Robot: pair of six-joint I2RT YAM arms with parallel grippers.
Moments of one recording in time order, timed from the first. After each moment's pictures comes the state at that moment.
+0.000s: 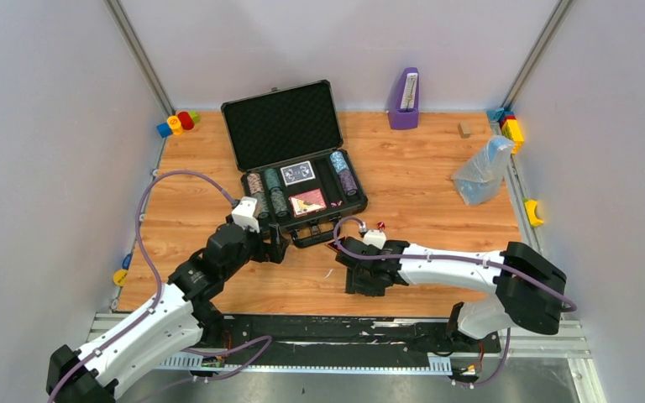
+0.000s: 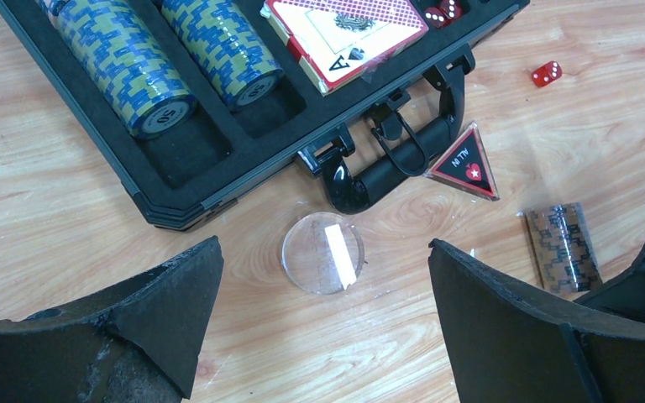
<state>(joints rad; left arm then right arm) -0.68 0.63 0.39 -0.22 -0.16 -0.39 1.13 1.42 0.79 -0.66 0.17 1.16</state>
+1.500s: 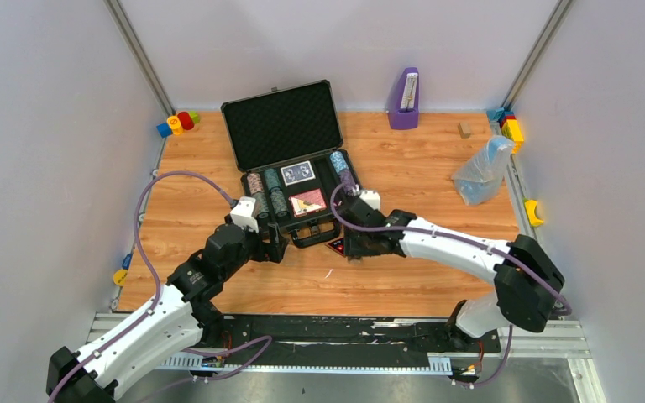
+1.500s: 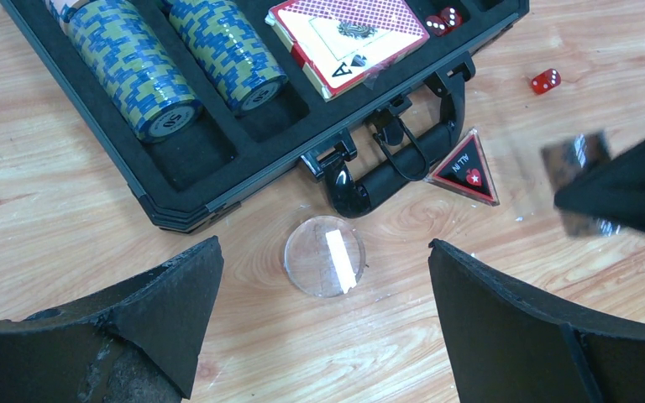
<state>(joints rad) -0.68 0.61 0.38 -0.22 -0.17 -0.39 0.95 1.47 0.94 -0.59 0.22 0.83</state>
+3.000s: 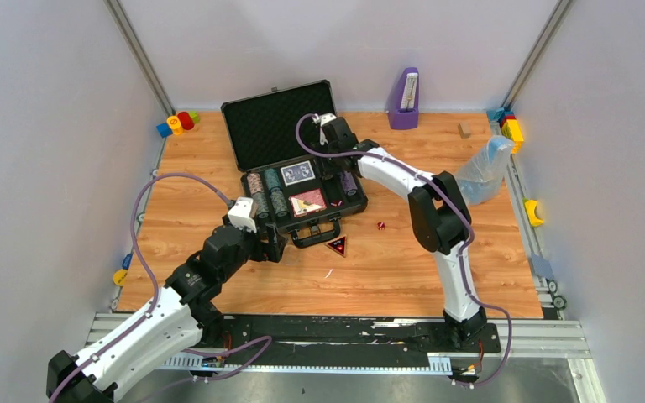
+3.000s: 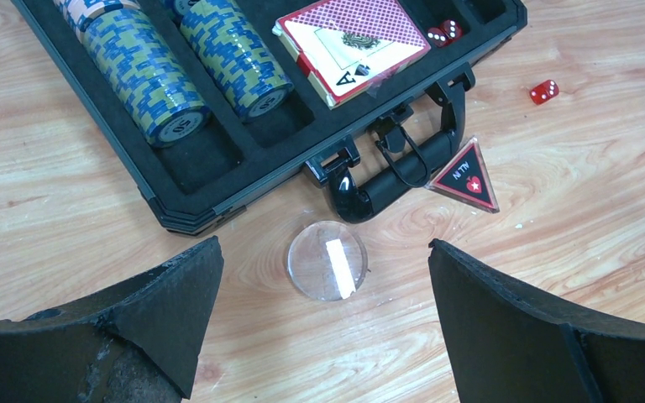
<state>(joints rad) -0.68 0.58 0.38 -0.22 -0.19 -0.39 0.60 2.18 1.78 -0.36 0.03 0.17</state>
